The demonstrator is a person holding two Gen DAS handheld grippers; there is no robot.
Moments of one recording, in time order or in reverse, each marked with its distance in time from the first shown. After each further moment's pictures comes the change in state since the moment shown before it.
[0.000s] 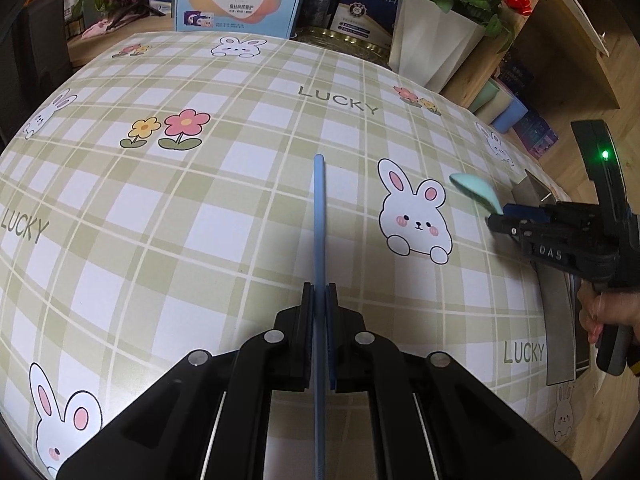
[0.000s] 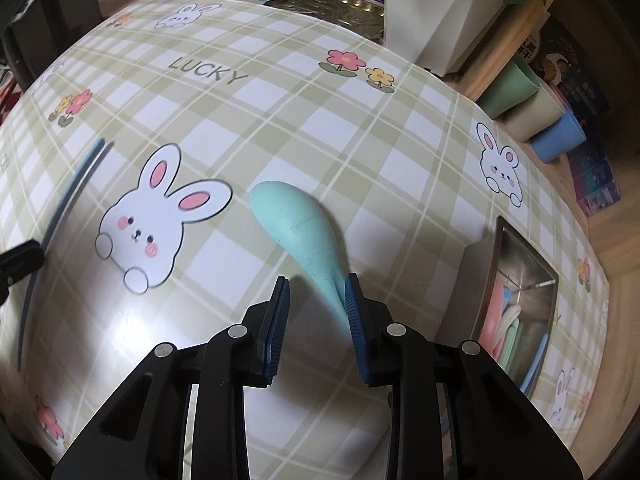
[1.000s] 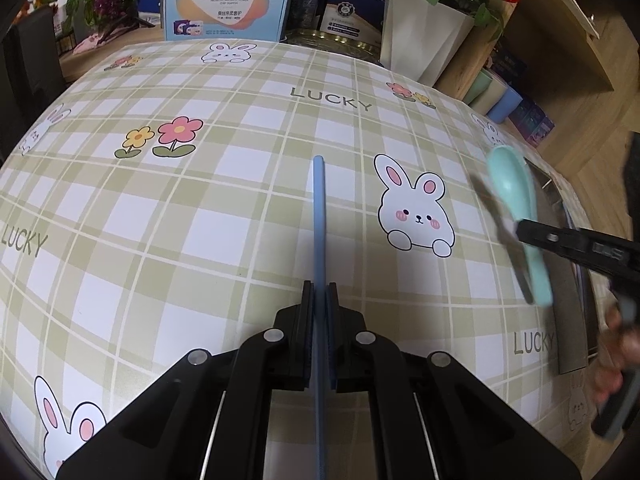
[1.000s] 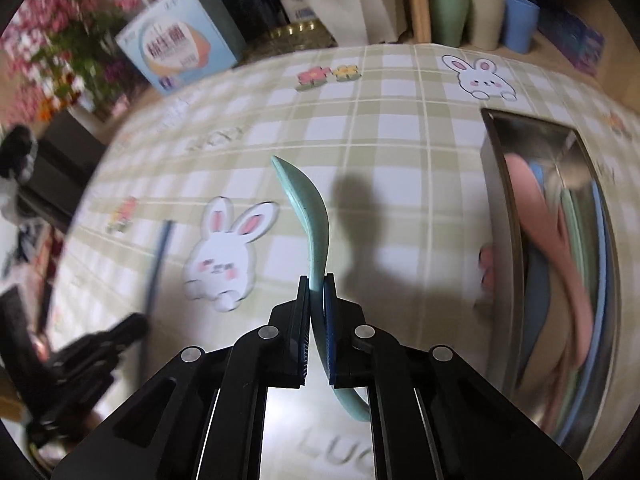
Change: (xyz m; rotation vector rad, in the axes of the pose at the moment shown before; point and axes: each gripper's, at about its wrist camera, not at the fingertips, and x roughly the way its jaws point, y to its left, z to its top) left arm 0.003 -0.004 -0.002 0.064 -0.016 0.018; right arm -0.032 -0.014 -0.060 0.518 -0.166 0.339
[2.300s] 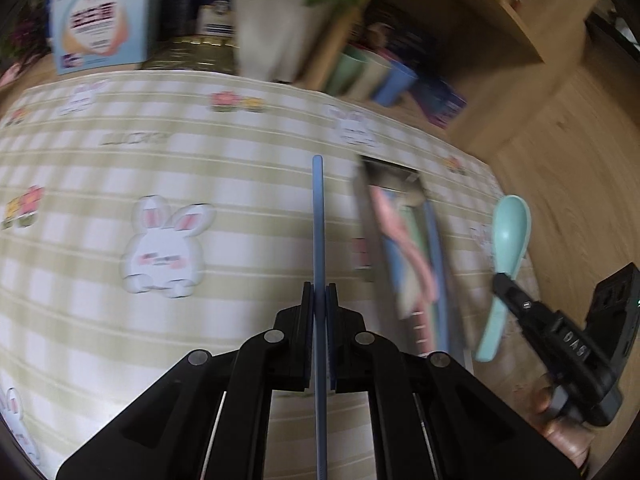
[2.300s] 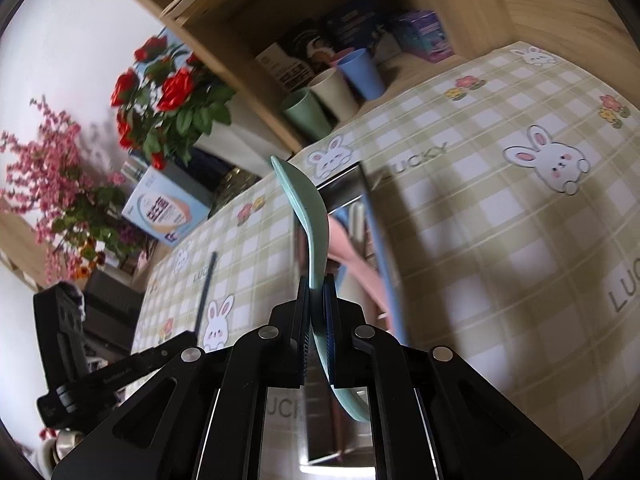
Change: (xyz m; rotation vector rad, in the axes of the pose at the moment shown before) left arm -0.015 -0.186 0.043 0.089 0.086 -0.239; right arm -0.137 -0.155 -0.051 0.358 -0.359 0.100
